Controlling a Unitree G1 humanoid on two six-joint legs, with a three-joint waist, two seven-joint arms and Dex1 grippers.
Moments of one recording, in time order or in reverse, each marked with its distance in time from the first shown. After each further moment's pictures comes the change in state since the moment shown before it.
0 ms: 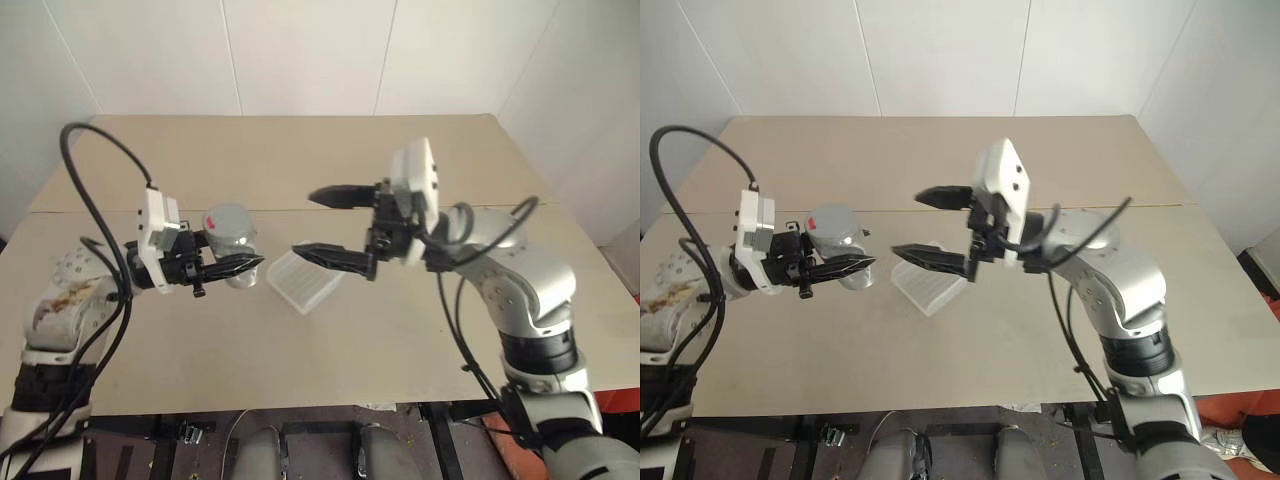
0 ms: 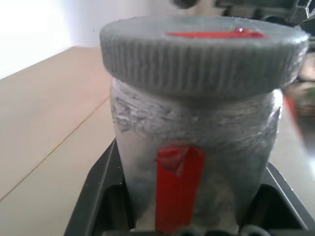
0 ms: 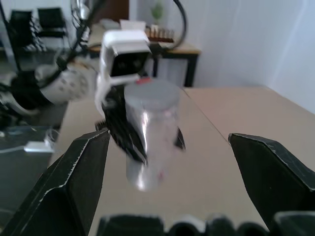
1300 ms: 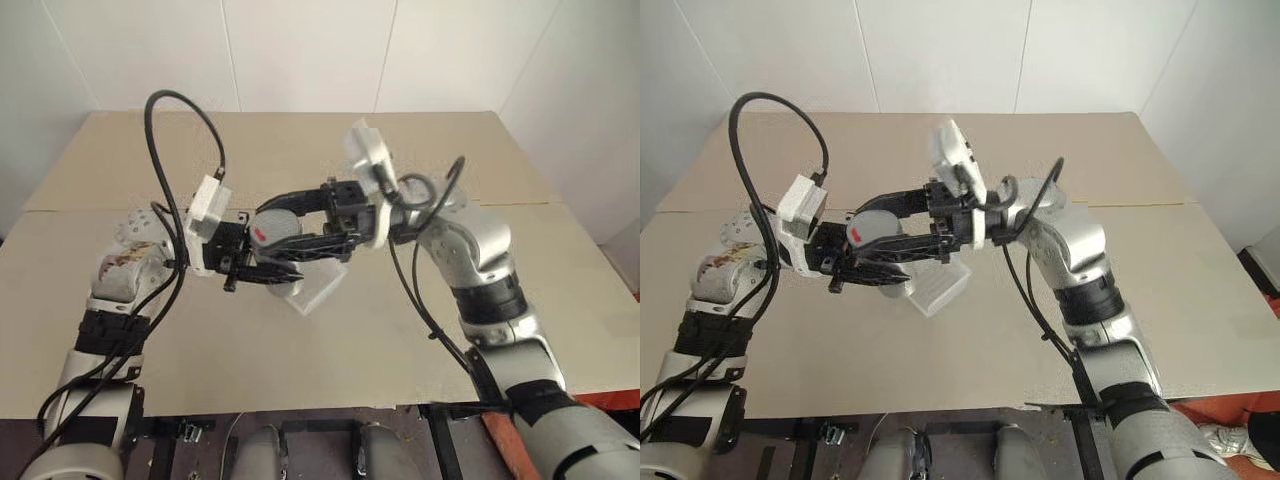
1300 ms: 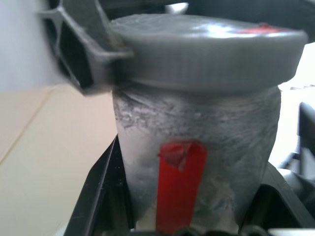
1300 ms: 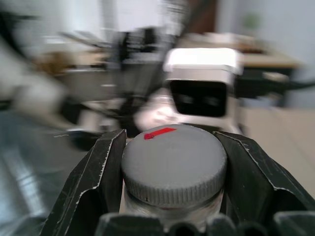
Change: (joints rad) left arm -0.241 -0.131 -0.131 0.082 0.022 -0.017 -0.344; right arm -0.299 0.116 0.087 0.541 -0.012 -0.205 0.627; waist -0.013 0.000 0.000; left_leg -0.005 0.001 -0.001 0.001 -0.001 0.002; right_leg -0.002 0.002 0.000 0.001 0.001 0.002
